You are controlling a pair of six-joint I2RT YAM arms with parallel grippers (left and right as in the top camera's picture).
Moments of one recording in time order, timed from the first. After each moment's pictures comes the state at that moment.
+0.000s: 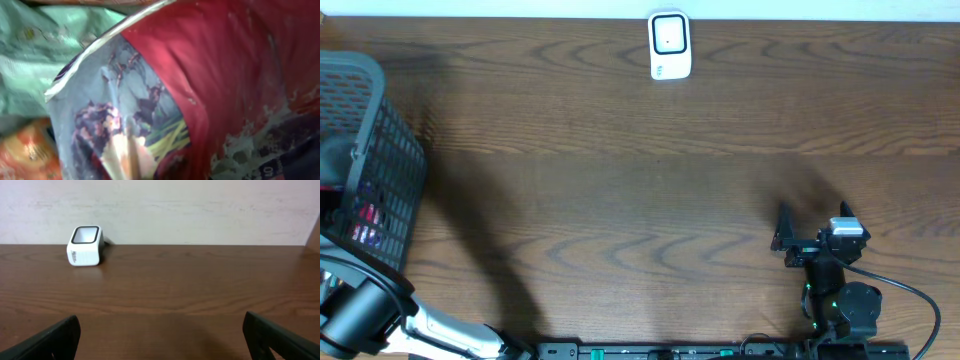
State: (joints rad) left arm 0.92 1.92 1.46 -0.91 -0.03 -0.59; right arm 0.01 0.01 0.01 -0.07 -0.01 0.01
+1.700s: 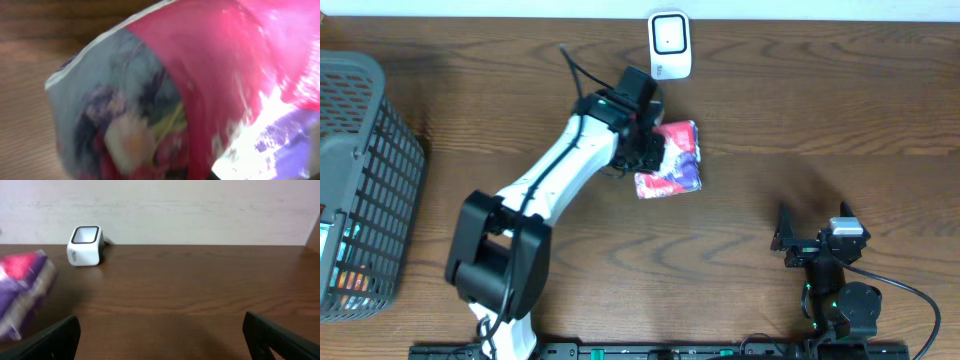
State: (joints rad) left arm -0.49 1.93 1.50 -0.87 0.28 -0.29; right arm 0.01 0.01 0.01 -0.07 -0.01 0.01
